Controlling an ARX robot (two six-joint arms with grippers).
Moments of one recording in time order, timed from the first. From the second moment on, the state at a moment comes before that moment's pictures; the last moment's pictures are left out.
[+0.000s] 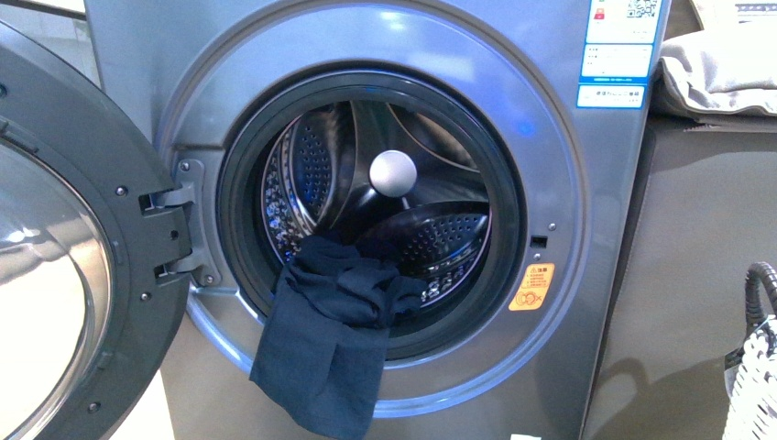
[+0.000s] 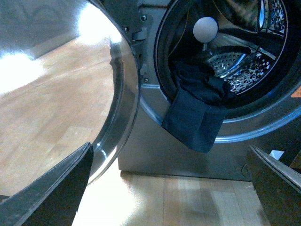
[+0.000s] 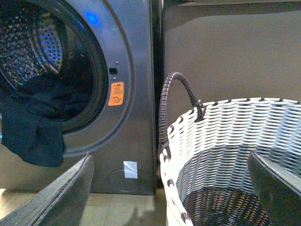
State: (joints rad) left arm 0.00 0.00 0.01 0.00 0.00 0.00; right arm 0.00 0.00 0.01 0.00 0.00 0.00
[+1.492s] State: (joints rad) left arm -0.27 1.92 1.22 0.57 0.09 -0.02; right arm 0.00 0.00 0.01 0.00 0.00 0.00
